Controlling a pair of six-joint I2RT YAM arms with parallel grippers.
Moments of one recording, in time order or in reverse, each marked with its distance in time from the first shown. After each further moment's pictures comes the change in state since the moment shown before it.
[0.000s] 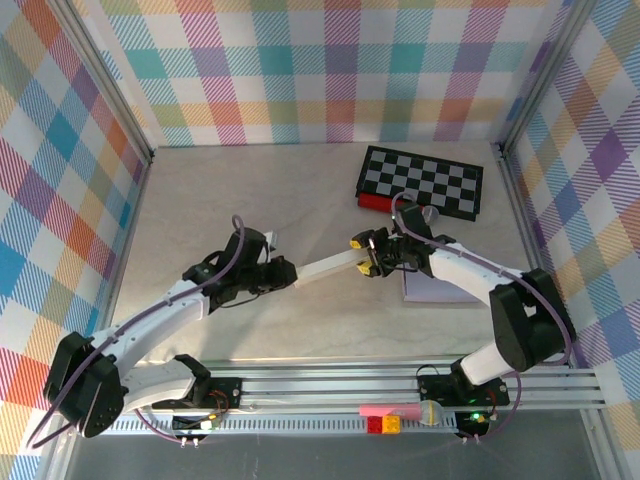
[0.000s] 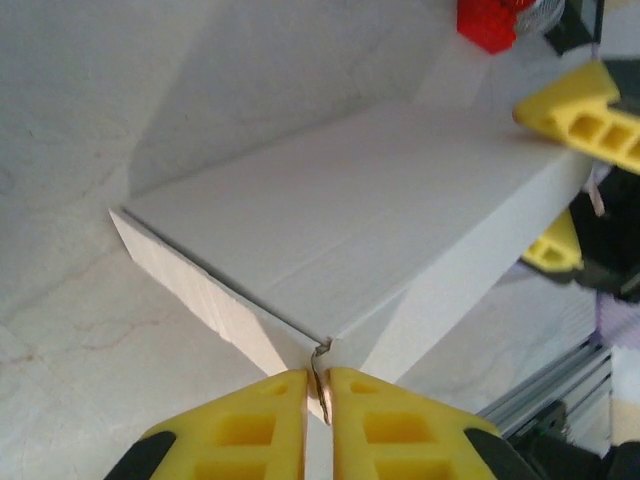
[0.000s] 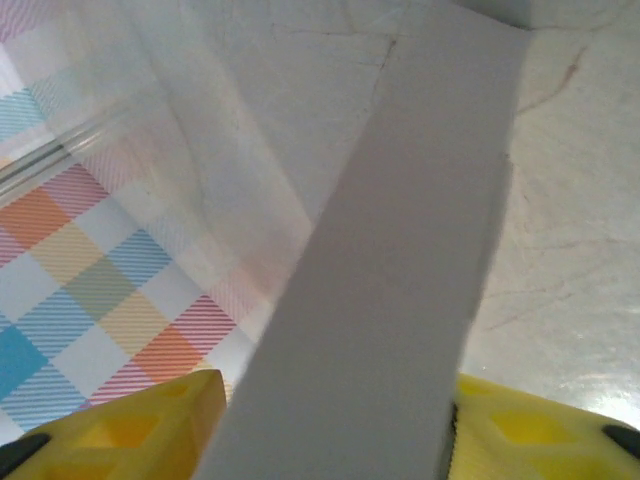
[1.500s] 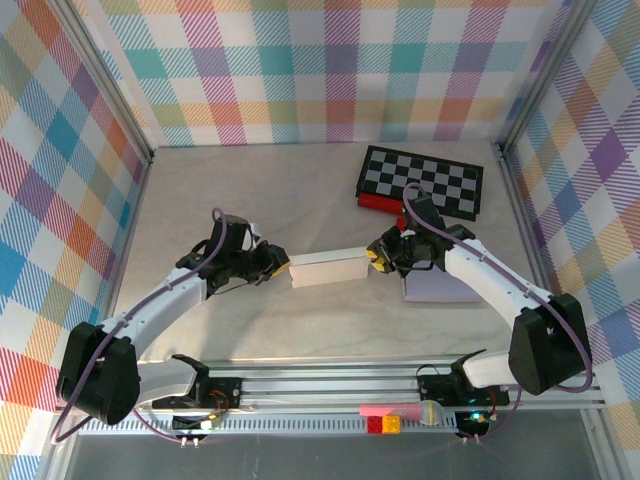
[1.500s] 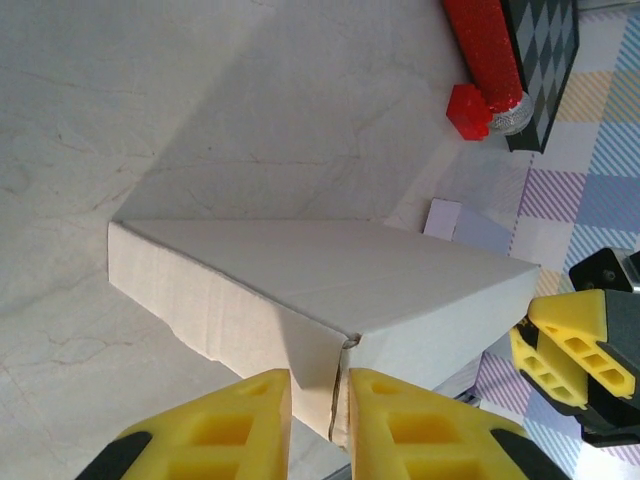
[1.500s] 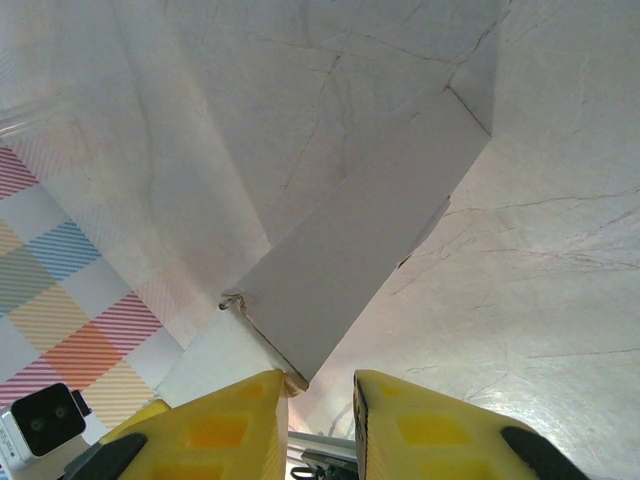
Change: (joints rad) left arm 0.201 0.094 0.012 0.081 0.207 -0.191; right arm -0.035 -0.135 0.130 -0.438 0.089 -0.228
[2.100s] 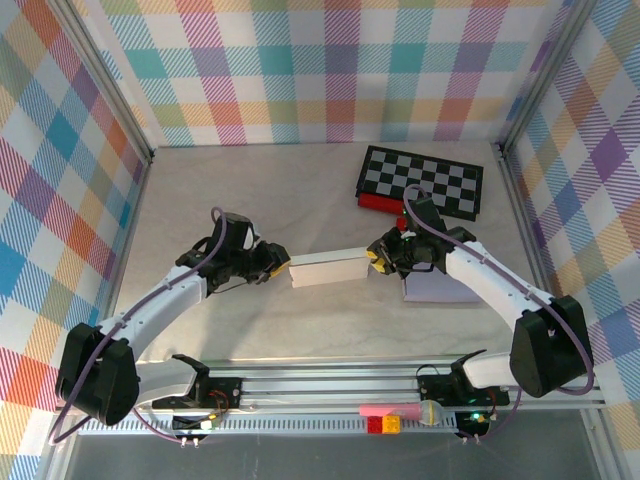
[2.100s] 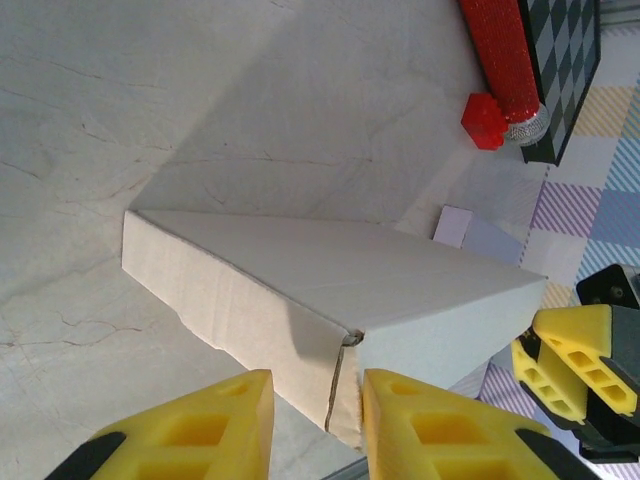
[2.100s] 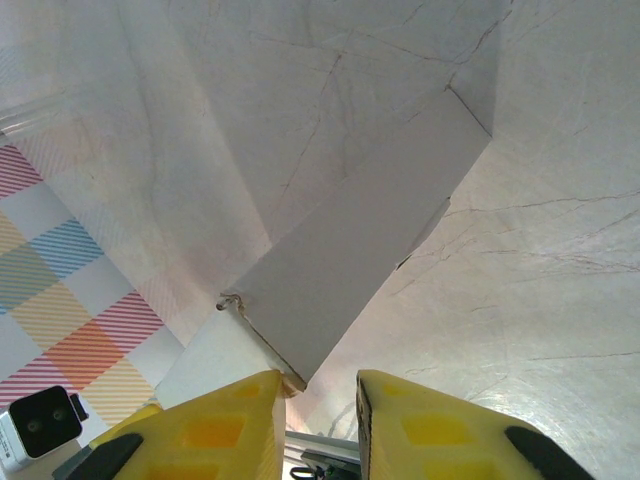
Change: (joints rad) left arm -0.010 -0.005 0.048 -0.078 -0.034 -0.043; right arm 0.000 -0.017 -0.023 0.019 -0.001 0.000
